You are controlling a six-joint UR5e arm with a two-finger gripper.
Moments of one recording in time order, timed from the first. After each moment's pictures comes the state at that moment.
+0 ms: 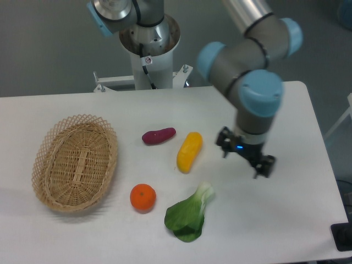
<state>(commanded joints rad) 2.66 -2.07 -1.34 -1.19 1.56 1.35</state>
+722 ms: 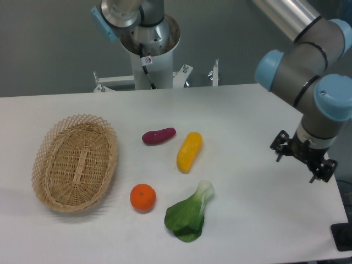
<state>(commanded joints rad) 2.72 -2.18 -1.18 -1.25 1.56 1.48</state>
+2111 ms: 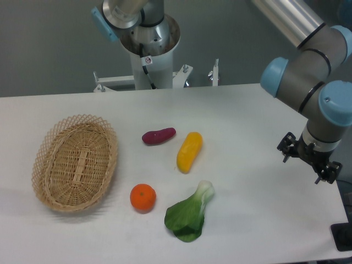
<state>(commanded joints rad) 2.72 -2.19 -1.21 -1.21 1.59 1.50</state>
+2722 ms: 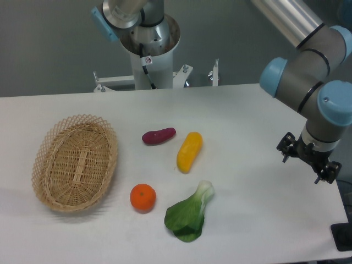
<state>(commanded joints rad) 2.72 -2.18 -1.22 -1.19 1.59 1.50</state>
